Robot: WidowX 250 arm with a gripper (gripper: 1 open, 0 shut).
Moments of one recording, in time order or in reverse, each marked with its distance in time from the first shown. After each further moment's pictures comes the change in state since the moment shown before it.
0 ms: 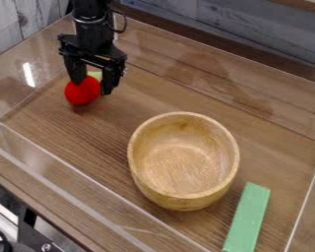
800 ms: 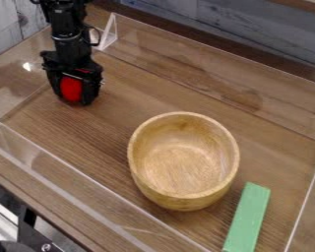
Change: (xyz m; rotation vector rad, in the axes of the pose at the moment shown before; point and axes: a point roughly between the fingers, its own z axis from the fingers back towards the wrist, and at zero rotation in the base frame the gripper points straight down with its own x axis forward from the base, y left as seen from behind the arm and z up) arm 0.002 0.038 -0.038 -0.039 0.010 0.033
